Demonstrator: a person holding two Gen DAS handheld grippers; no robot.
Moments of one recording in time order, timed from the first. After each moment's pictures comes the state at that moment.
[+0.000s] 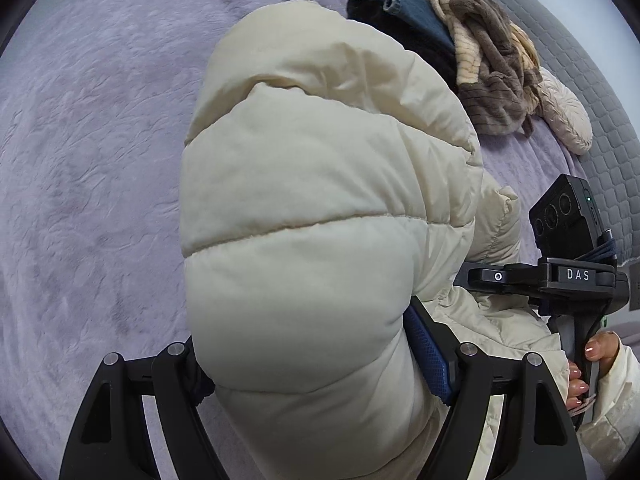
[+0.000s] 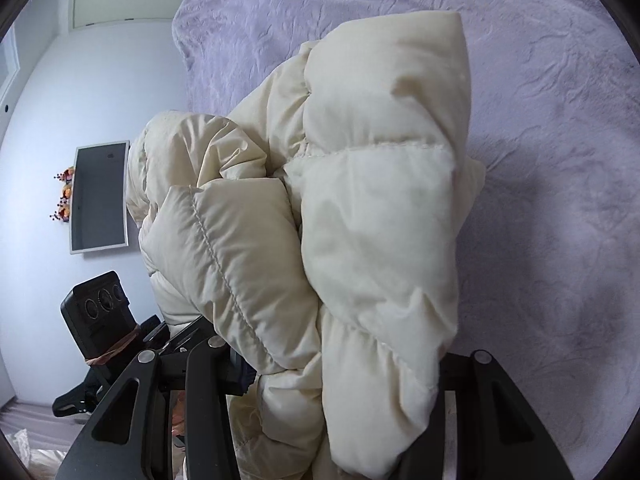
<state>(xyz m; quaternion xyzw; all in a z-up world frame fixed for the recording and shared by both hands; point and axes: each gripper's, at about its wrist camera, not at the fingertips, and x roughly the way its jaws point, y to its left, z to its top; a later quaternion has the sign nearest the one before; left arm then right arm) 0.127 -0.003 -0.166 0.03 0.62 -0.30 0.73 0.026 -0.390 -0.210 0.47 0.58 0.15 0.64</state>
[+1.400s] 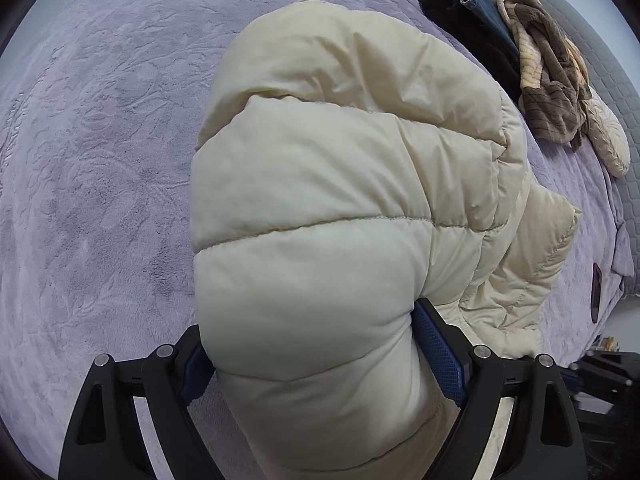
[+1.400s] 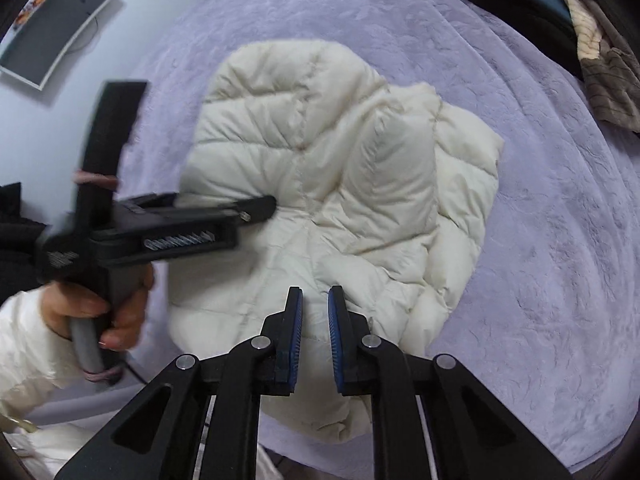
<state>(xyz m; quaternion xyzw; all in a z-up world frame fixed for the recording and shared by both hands) 0.125 0.038 -0.213 0.02 0.64 -0.24 0.73 -0.003 -0.257 -0.135 0.10 0.66 0.08 0.74</state>
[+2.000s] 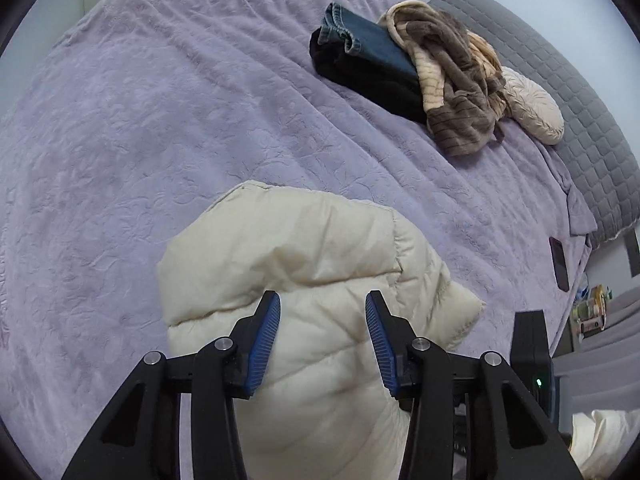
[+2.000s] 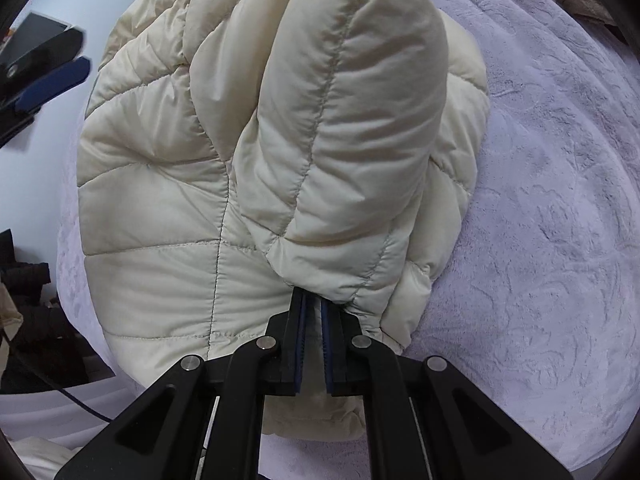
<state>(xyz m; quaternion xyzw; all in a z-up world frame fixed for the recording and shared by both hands) 0.146 -0.019 -0.131 0.06 0.56 -0.36 0.75 -0.026 -0.302 -0.191 0.20 0.66 0.06 0.73</state>
